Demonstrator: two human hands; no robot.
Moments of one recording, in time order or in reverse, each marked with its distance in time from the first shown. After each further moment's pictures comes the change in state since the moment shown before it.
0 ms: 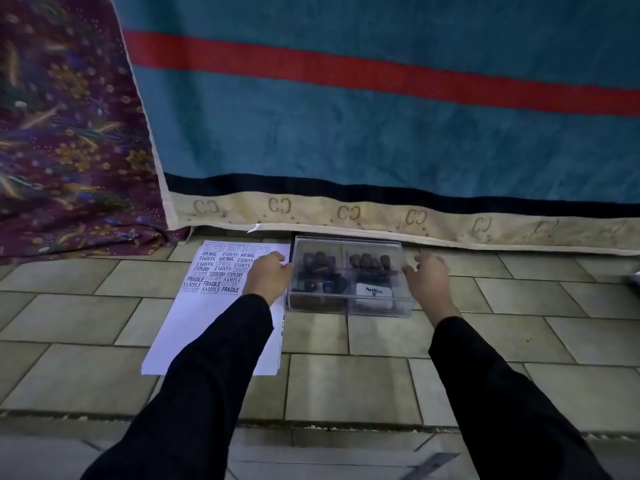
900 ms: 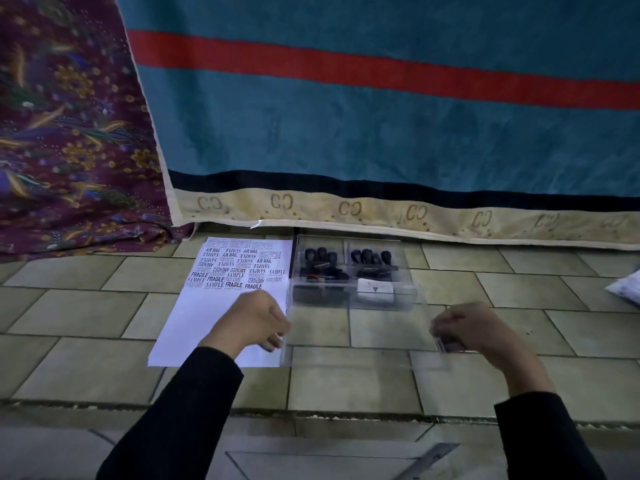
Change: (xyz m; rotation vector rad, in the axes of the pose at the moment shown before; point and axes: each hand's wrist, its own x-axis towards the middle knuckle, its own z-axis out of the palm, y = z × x) left_hand -0.095 -0.006 -0.039 -0.045 -0.351 -0.134; right_hand -0.079 0.056 -0.068 0.391 -0.466 0.212
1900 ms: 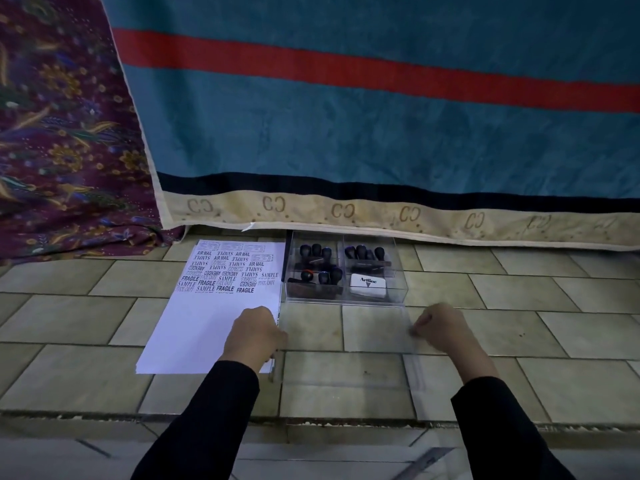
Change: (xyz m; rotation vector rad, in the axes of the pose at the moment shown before) left_hand 0.027 -0.023 0.037 0.266 0.196 -0.042; right_hand 0.023 -0.006 0.032 -0.539 0.147 0.013
